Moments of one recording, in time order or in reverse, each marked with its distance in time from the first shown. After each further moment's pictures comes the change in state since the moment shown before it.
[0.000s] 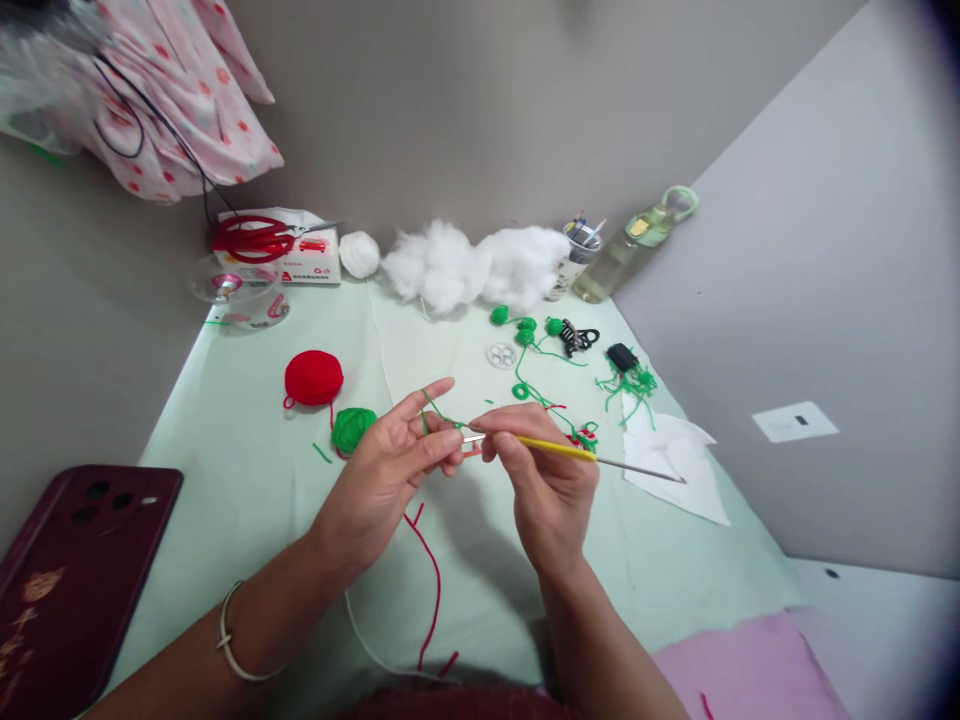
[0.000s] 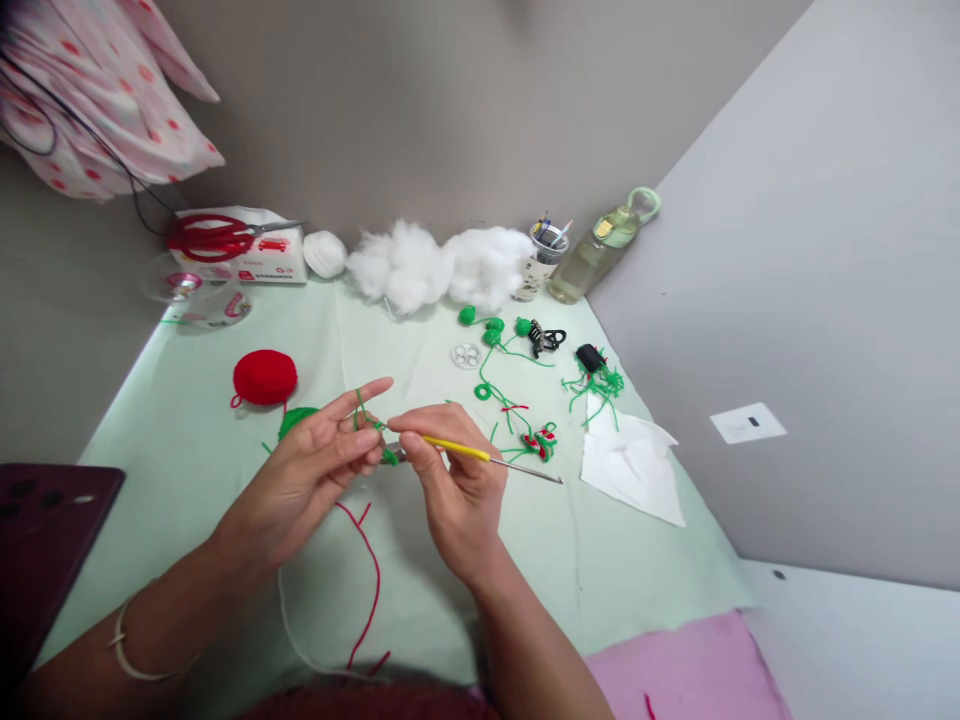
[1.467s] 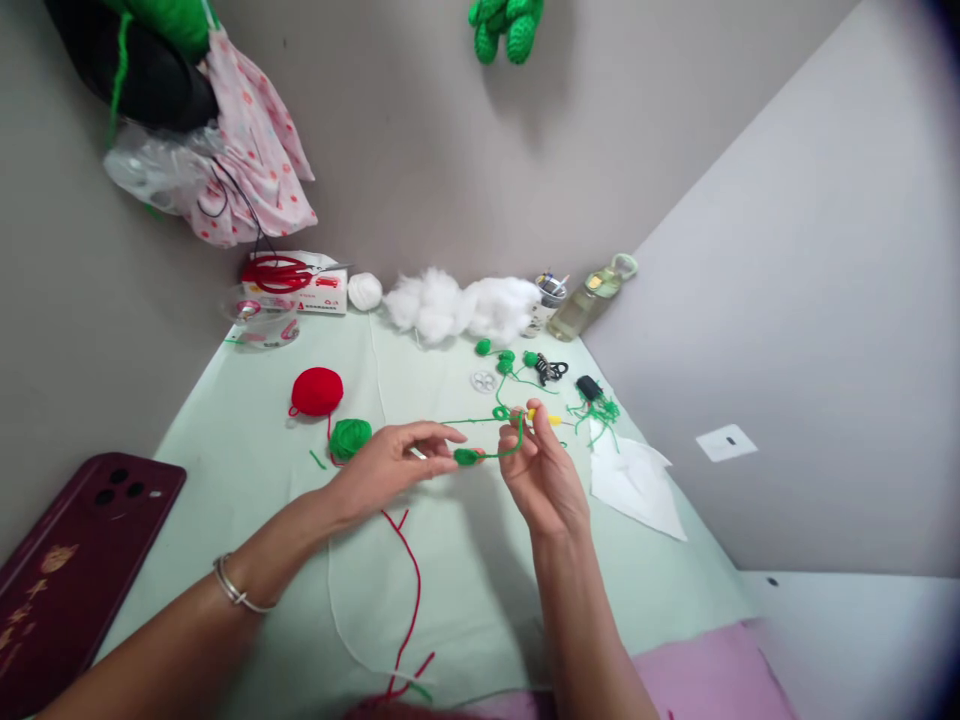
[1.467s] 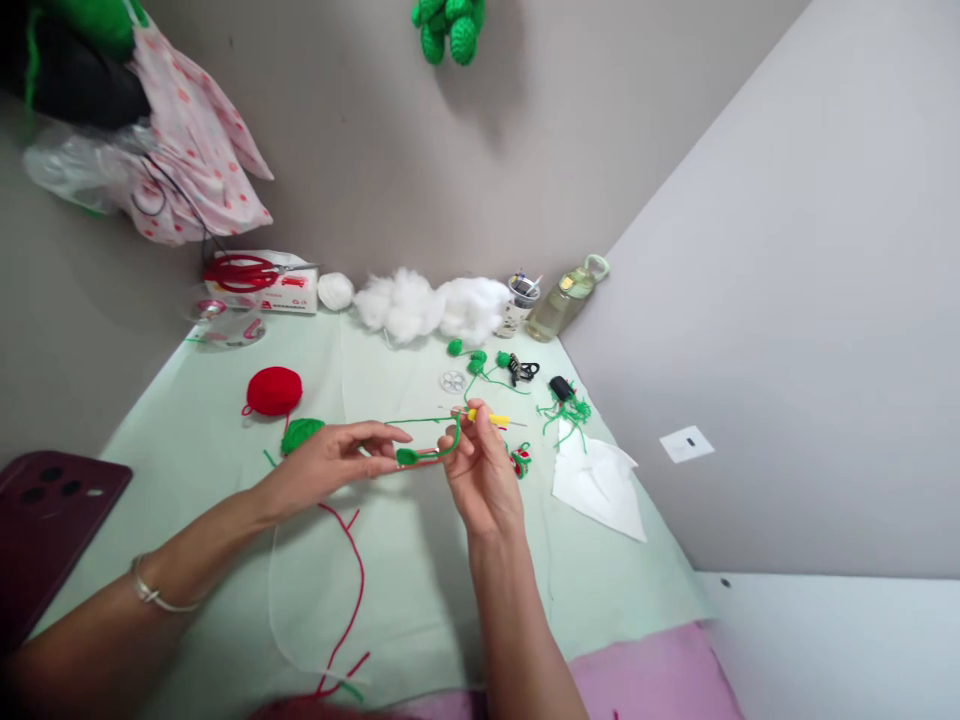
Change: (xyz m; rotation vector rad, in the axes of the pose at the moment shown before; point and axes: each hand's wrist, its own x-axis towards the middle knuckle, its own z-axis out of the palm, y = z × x) left_hand 0.011 -0.005 -0.022 0.755 -0.209 0.183; right_hand 0.015 0.016 -0.037 0.985 0.173 0.677
